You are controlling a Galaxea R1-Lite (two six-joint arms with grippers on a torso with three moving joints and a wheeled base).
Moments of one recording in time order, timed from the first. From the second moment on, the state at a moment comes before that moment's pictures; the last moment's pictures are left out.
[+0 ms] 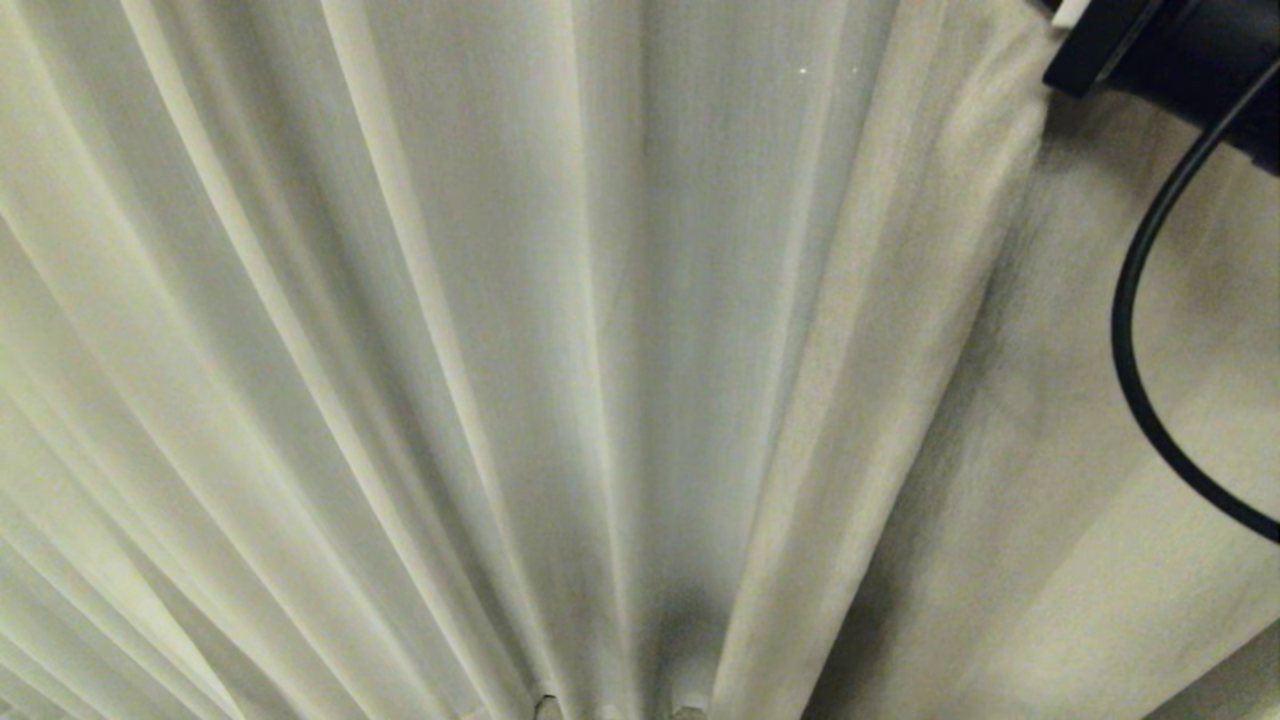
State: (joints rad) left arm 0.00 0.00 0.00 0.00 0.00 0.02; right arm 0.62 1.47 -1.21 -0.62 0.05 -0.16
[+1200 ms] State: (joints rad) left arm 0.00 0.00 0.00 0.00 0.00 0.02; right arm 0.77 1.54 -1.21 -0.64 0.00 -0.23
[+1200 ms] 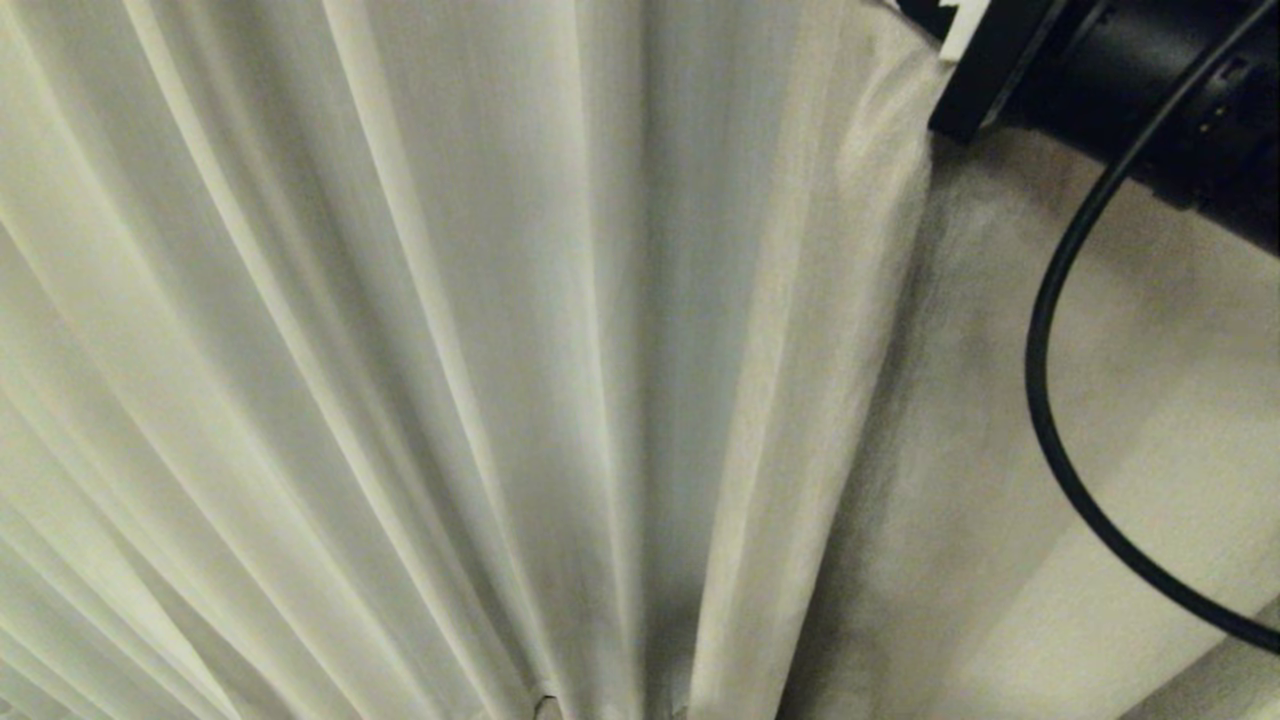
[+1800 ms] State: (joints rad) left arm 0.00 0.00 0.00 0.00 0.00 0.02; right arm 0.84 1.59 -1.24 -0.64 -0.15 -0.22
